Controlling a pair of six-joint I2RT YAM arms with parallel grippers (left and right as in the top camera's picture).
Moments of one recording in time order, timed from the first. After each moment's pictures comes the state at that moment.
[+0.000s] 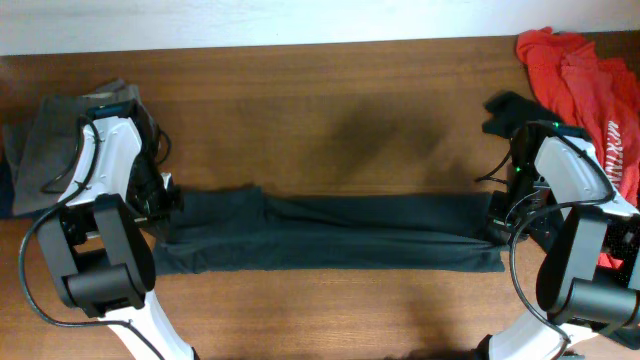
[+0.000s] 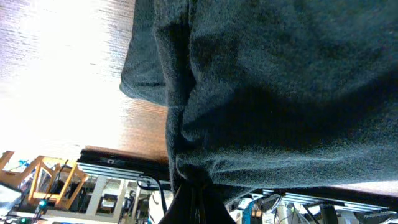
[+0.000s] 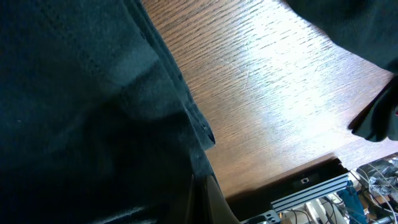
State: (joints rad) left arm 0.17 2.05 1.60 -1.63 -0.07 -0.09; right arm -0.25 1.86 1.28 -1.34 0.13 0.27
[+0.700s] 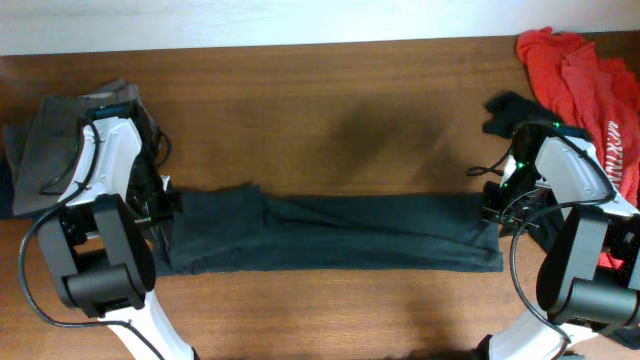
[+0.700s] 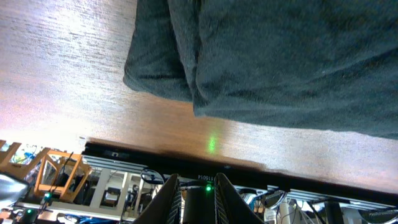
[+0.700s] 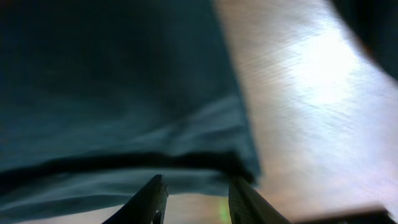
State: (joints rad) left arm 0.17 2.05 1.60 -1.65 -0.08 -0.10; right arm -0.25 1.86 1.28 -1.24 -0.08 0.15
